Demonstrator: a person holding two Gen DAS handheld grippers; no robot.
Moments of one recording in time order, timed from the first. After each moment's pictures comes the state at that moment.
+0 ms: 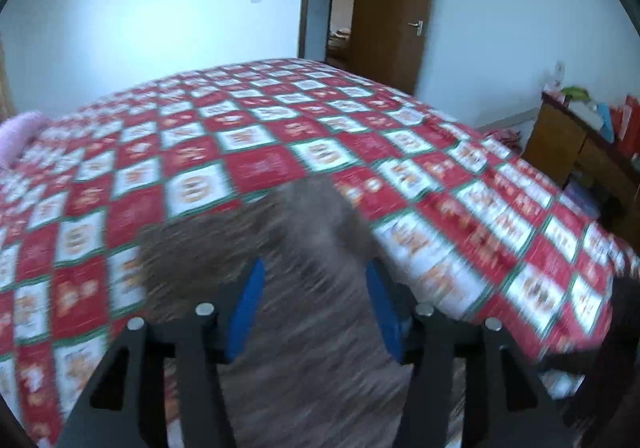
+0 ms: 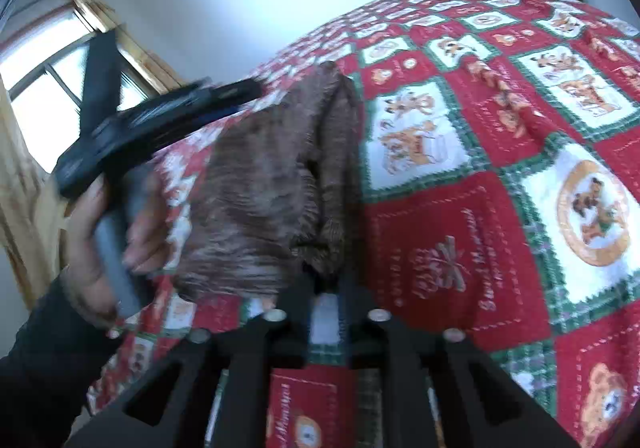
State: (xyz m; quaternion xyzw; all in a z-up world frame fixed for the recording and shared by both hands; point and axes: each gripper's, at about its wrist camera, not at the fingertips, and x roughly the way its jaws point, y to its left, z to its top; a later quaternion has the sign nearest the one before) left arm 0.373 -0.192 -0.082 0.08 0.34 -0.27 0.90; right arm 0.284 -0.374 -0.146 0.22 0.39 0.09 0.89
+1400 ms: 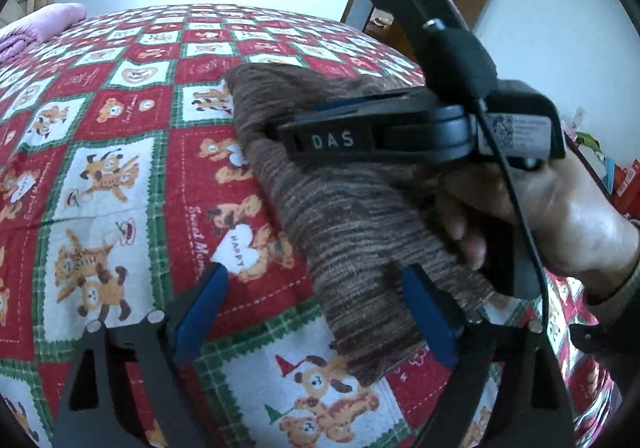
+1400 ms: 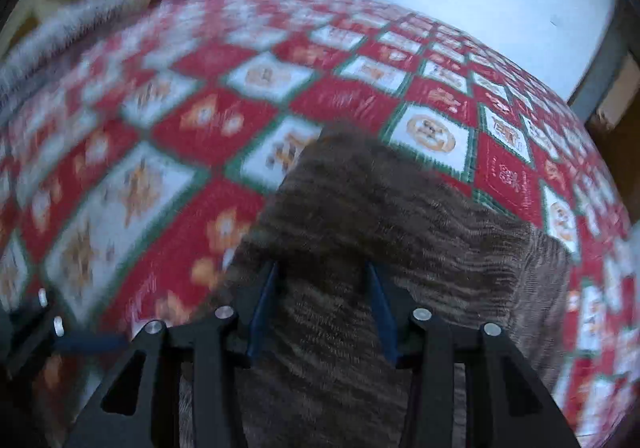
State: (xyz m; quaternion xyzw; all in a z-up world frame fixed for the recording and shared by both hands) left arm 0.337 -0.094 -0.153 -0.04 0.42 -0.26 0.87; right arm 0.499 -0.186 -0.133 -0.13 0.43 0.16 0.88
